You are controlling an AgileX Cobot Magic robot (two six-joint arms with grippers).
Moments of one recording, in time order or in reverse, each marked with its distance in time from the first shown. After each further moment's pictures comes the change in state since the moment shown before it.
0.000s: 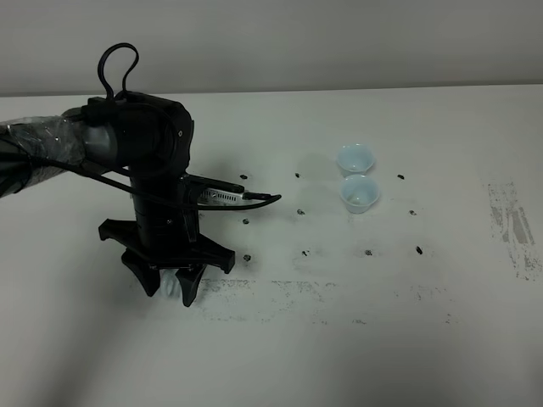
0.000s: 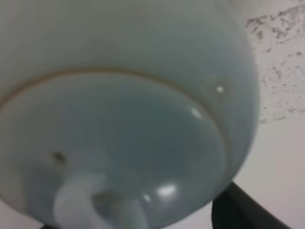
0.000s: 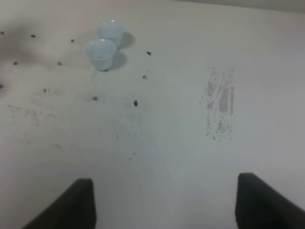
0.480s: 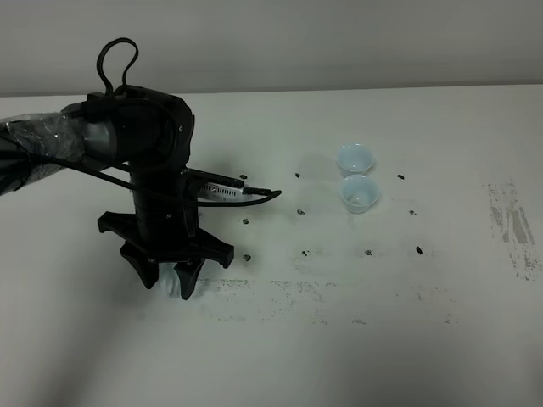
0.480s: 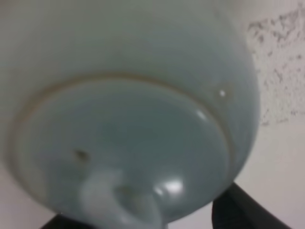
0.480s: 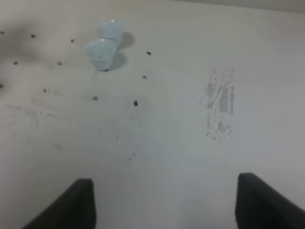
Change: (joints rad) left arm 0.000 0.000 -0.035 0.032 0.012 -0.002; right arm 0.000 0.000 0.000 0.000 0.000 0.000
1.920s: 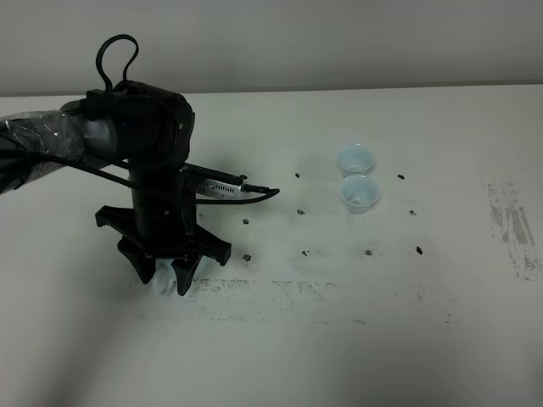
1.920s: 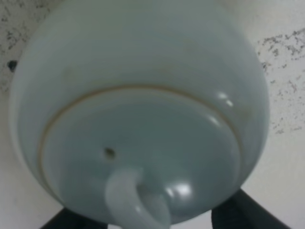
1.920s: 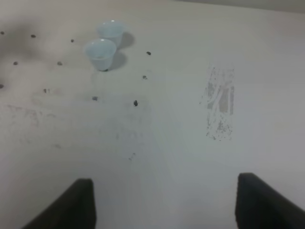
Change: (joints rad) left arm 0.000 0.001 -0.004 0.021 0.000 0.003; right arm 0.000 0.000 0.000 0.000 0.000 0.000
